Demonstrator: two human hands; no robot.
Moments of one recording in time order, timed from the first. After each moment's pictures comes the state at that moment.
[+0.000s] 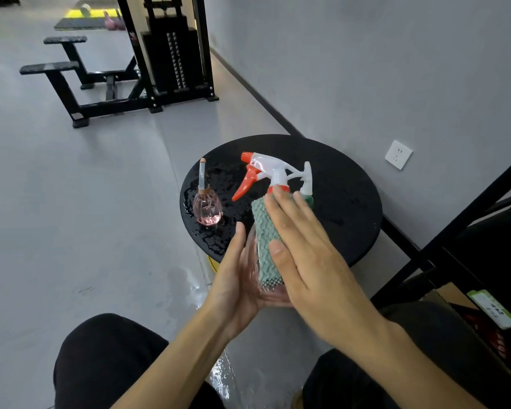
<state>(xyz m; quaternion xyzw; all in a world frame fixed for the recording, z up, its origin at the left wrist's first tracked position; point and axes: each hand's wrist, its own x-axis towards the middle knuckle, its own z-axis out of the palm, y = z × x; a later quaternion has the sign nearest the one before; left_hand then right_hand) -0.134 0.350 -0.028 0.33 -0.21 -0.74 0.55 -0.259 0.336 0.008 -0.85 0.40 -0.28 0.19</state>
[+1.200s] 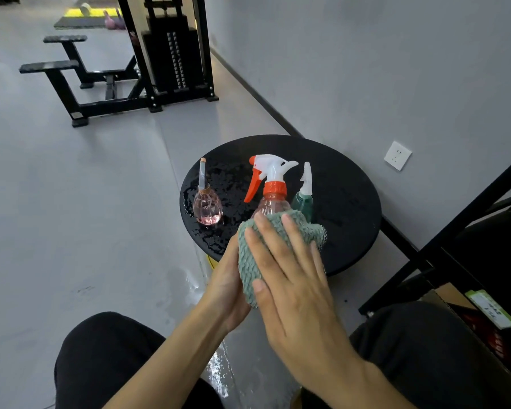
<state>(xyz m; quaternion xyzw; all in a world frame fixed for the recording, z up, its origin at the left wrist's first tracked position) -0.132 0.345 -0.030 0.36 -0.21 -0.69 0.59 -0.242 0.368 -0.019 -0.86 0.42 -0.28 0.08</state>
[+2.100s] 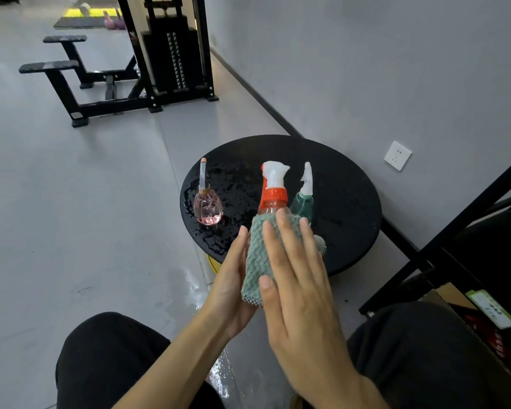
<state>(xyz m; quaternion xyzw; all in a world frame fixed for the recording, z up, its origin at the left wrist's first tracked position) -0.135 0.348 -0.036 0.35 -0.19 -0.70 0.59 -0.238 0.374 -0.023 -0.82 0.46 -0.33 0.10</state>
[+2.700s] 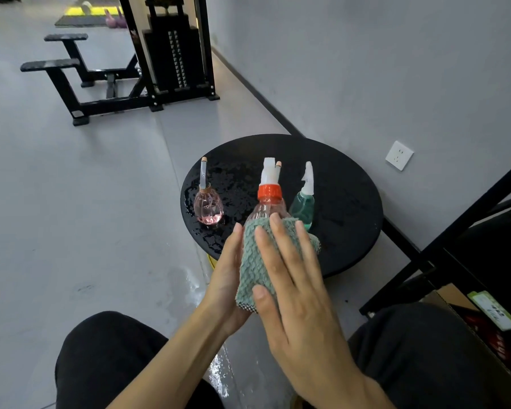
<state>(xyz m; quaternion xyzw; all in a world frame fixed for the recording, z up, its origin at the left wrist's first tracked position) -0.133 0.346 -0.035 0.32 -0.17 -0.71 0.60 -0.243 0.373 -0.024 -0.84 0.42 -0.33 0.11</state>
